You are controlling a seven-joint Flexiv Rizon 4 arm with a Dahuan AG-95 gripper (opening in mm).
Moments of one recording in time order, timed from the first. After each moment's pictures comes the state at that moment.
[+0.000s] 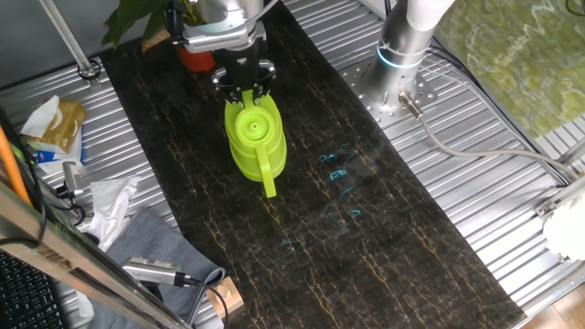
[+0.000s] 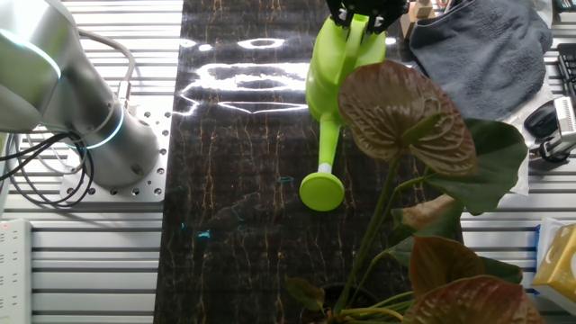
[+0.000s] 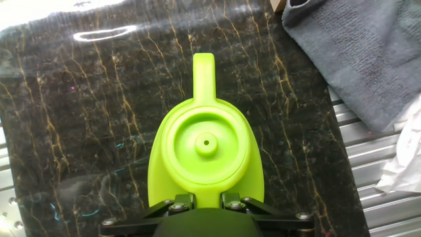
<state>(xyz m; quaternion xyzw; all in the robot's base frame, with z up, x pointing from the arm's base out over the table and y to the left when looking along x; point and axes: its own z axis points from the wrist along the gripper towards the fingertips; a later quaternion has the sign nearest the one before) 0.466 0.072 0.297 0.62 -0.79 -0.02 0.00</state>
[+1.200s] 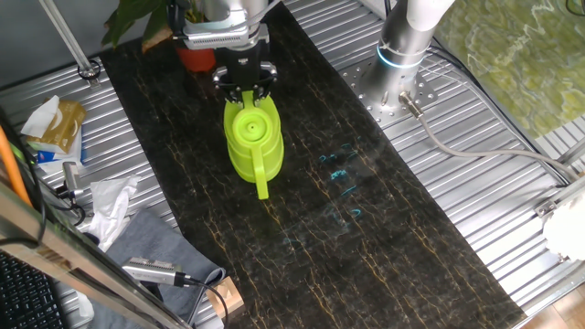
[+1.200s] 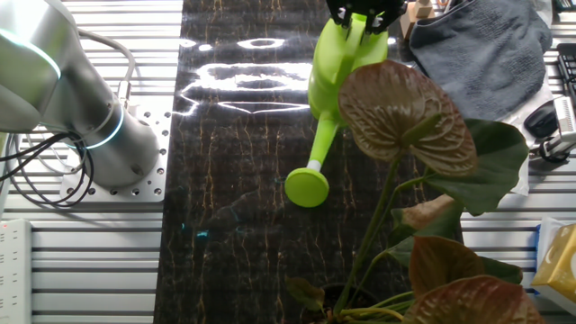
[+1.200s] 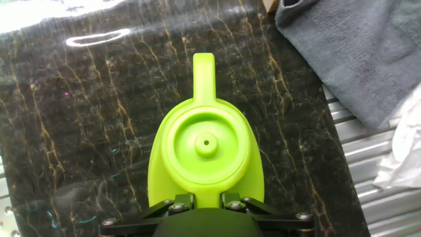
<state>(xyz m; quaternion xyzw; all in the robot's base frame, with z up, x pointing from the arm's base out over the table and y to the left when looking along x) 0.465 0.072 0.296 0.58 -0.81 0.00 0.00</state>
